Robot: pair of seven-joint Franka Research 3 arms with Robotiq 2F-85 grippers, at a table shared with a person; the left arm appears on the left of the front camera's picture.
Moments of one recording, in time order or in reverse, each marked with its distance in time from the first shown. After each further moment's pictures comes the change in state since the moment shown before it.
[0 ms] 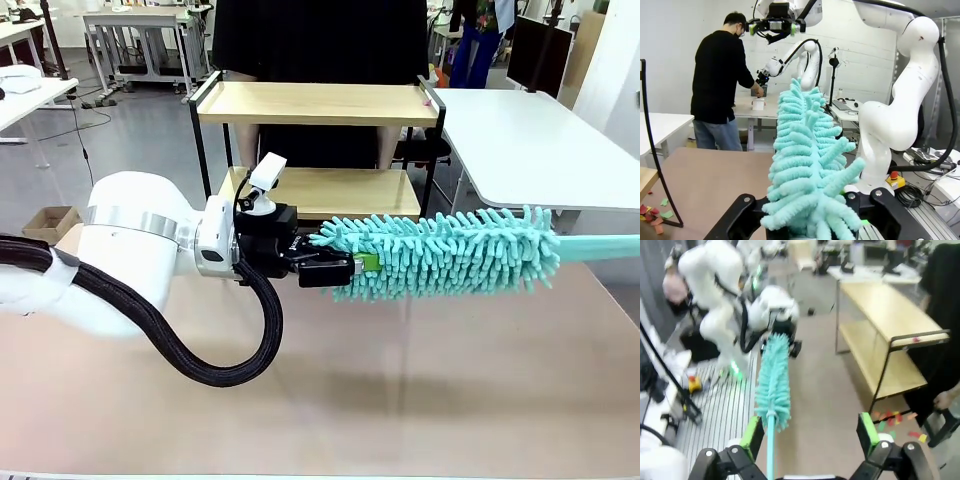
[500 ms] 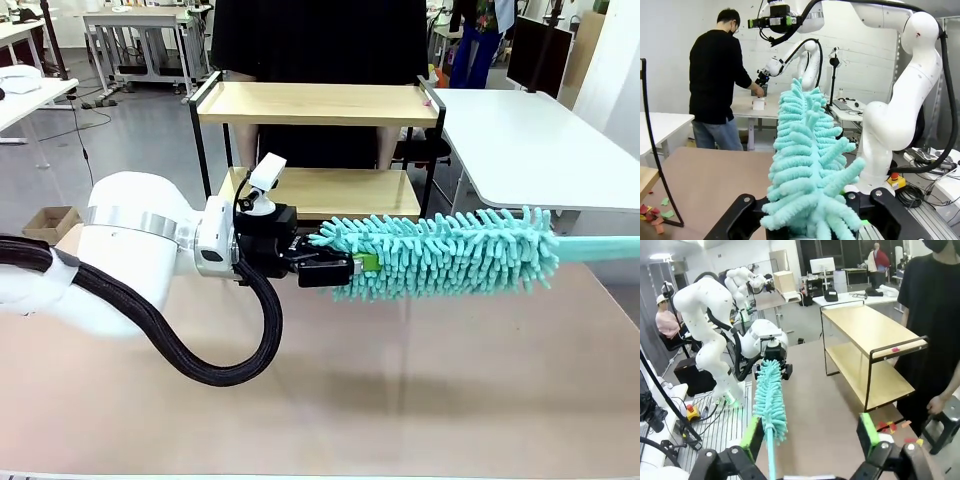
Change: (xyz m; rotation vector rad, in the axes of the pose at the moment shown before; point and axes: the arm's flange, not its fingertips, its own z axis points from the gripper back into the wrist) left arm 0.002 0.001 0.003 0.008 -0.001 -0.005; right arm -0.009 -0.001 0.021 -0.046 -0.121 -0.057
